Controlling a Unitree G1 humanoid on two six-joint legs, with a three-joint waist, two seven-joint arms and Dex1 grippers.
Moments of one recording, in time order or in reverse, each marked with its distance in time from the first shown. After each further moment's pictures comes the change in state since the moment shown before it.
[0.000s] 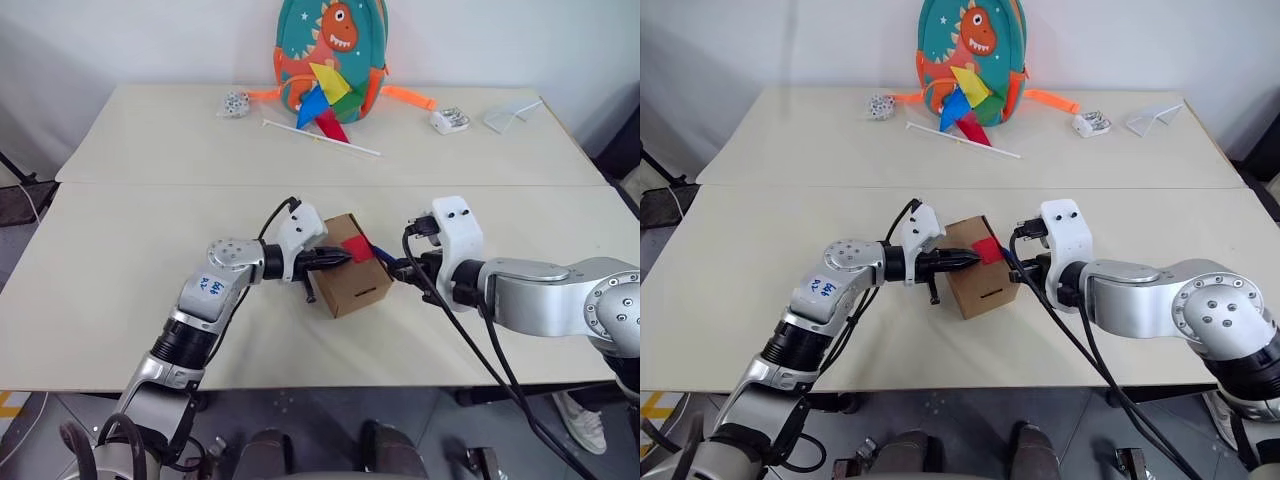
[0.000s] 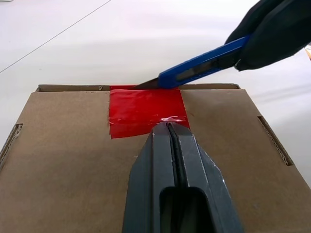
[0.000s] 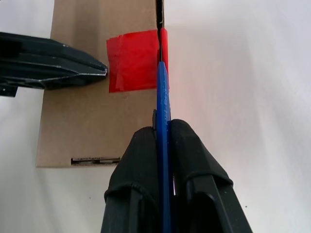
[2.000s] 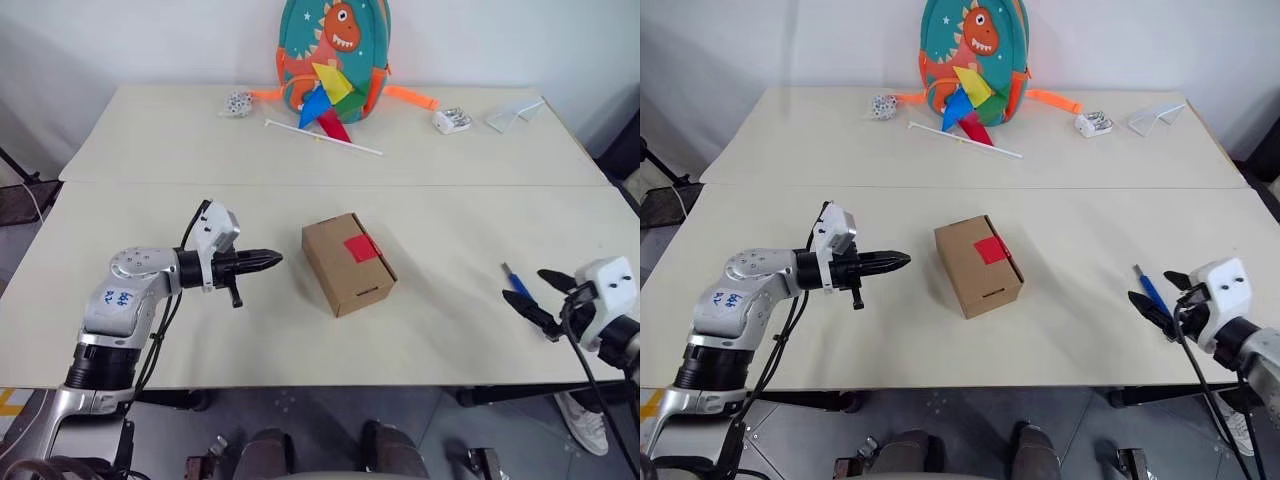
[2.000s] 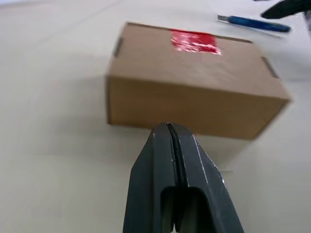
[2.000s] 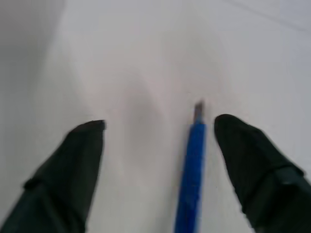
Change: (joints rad) left arm 0.206 0.276 0.263 -0.130 -0.164 0.063 -0.146; right arm 0.807 0.081 -0.653 0.395 -1.314 -0.681 1.471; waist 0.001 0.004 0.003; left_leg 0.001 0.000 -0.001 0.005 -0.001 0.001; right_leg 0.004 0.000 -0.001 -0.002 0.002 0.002
